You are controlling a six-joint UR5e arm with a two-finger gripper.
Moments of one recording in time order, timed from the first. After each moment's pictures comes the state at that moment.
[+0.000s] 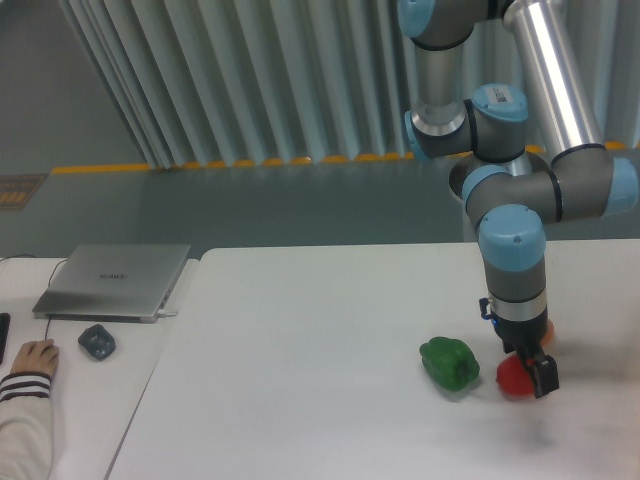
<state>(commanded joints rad) 2.32 -1.99 -1.57 -1.10 1.65 1.34</state>
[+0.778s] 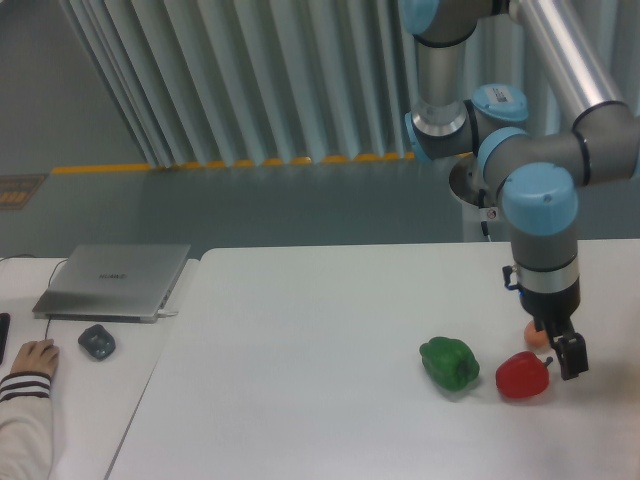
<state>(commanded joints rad) 2.37 -1.96 -1.40 -1.31 1.71 1.62</state>
